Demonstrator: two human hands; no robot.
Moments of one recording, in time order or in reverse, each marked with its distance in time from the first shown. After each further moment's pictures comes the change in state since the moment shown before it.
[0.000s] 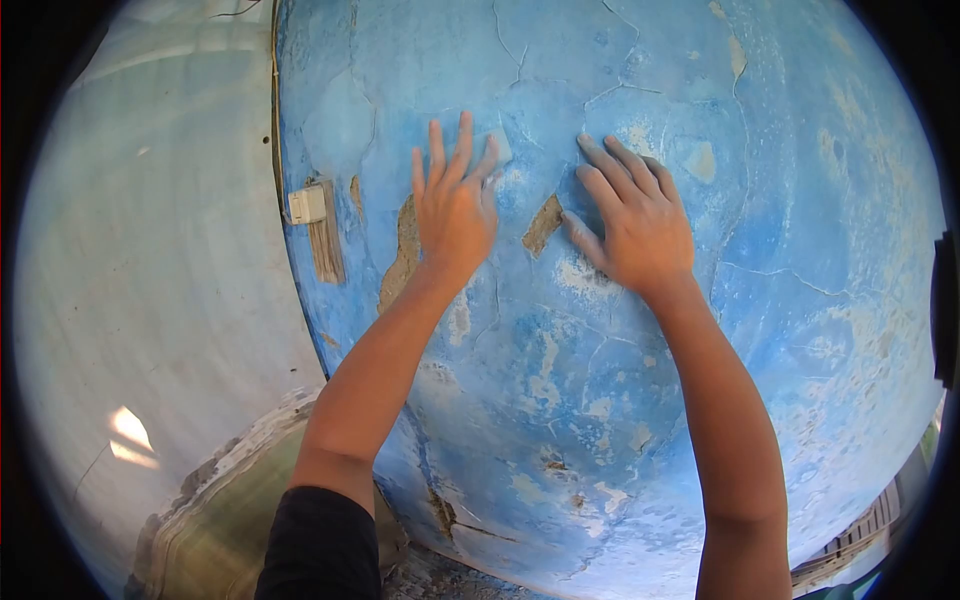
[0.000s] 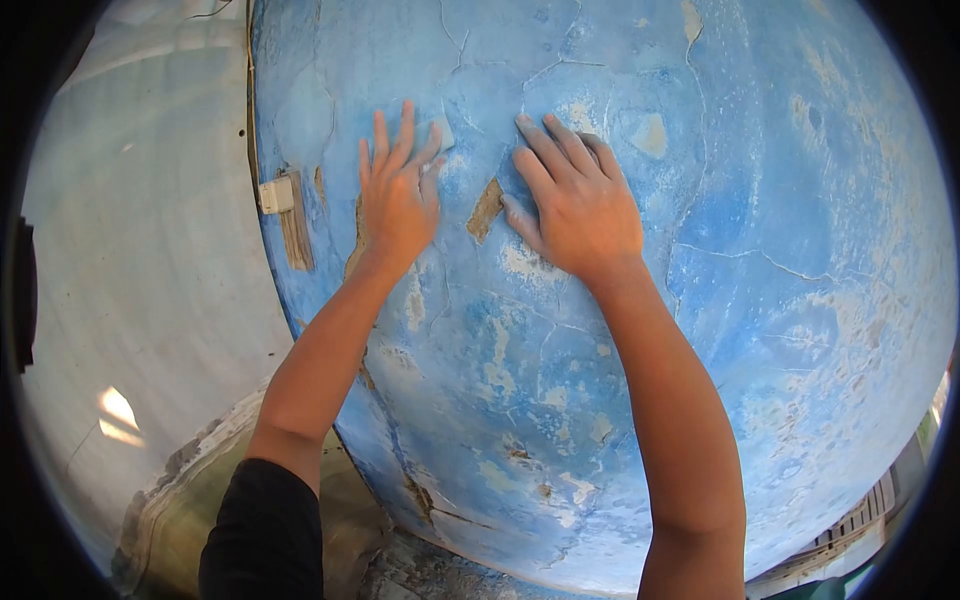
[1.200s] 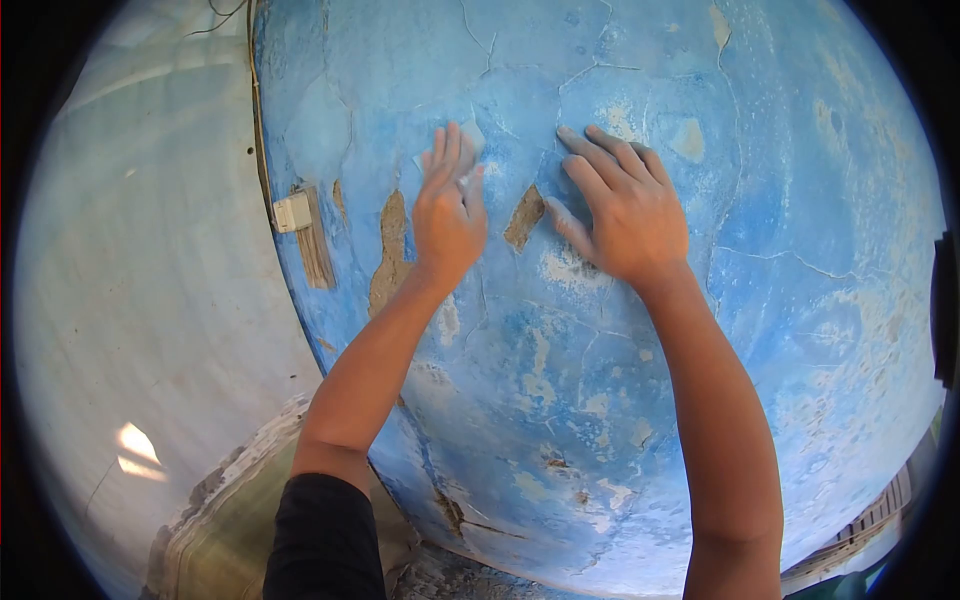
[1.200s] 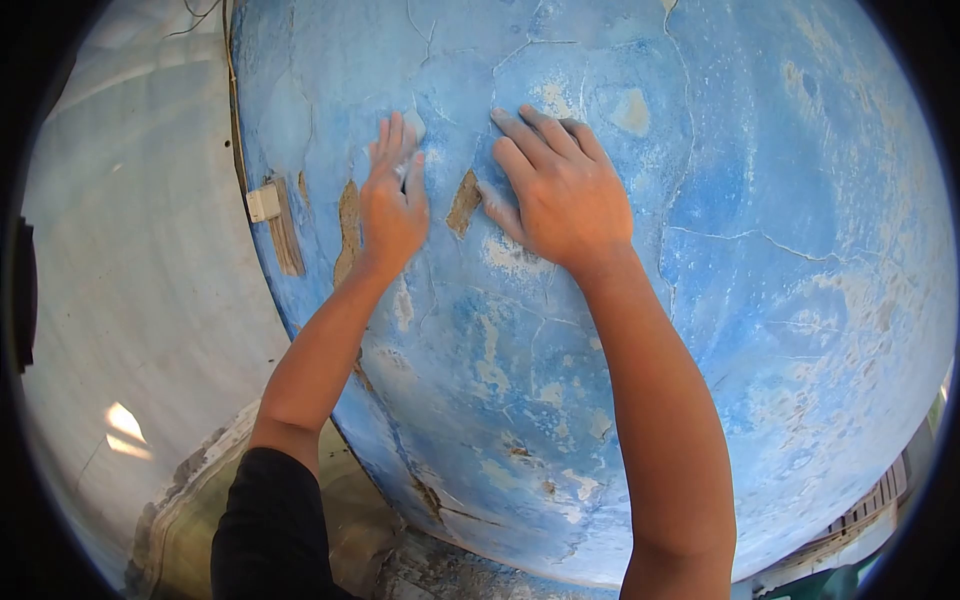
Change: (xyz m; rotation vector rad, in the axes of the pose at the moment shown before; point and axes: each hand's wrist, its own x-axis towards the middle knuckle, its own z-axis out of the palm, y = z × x) left_hand -0.005 0.000 0.018 -0.202 0.056 -0.069; right_hand -0.004 0.004 0.004 0.047 0.083 0.004
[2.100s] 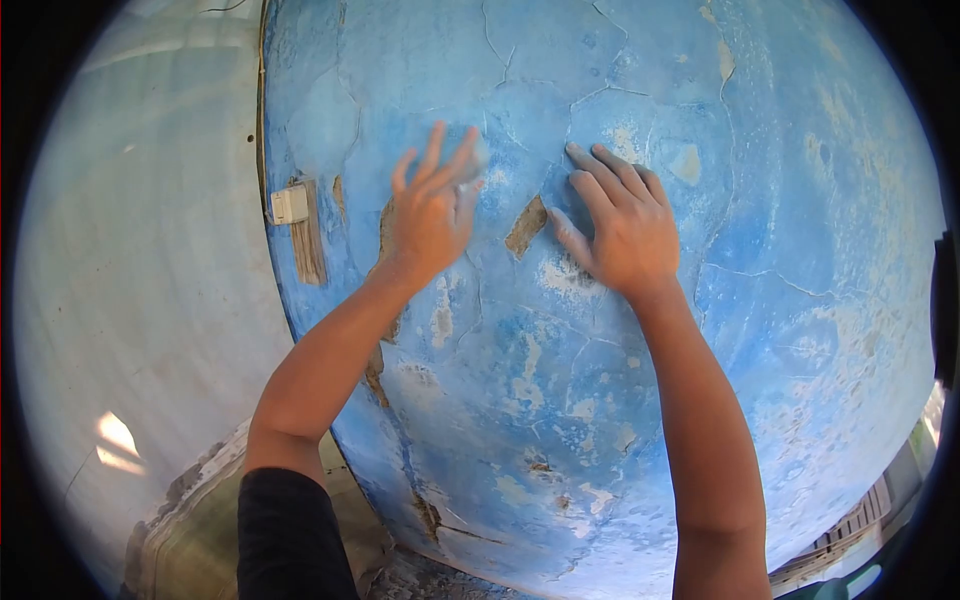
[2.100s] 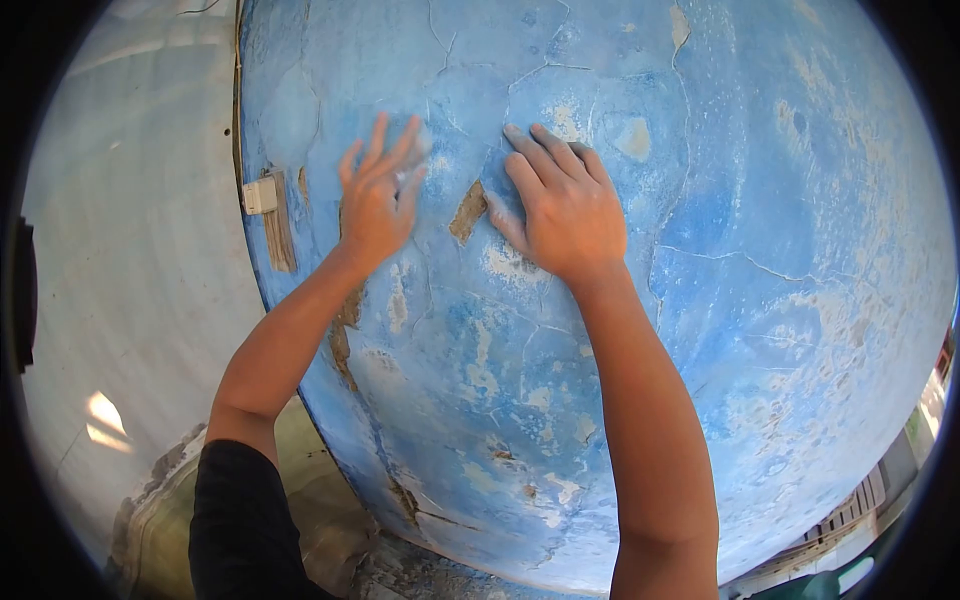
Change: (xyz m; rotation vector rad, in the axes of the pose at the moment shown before) left_hand 0.009 -0.019 -0.030 0.146 -0.084 0.133; right_hand 0.002 -0.004 -0.001 -0.017 0.009 0.007
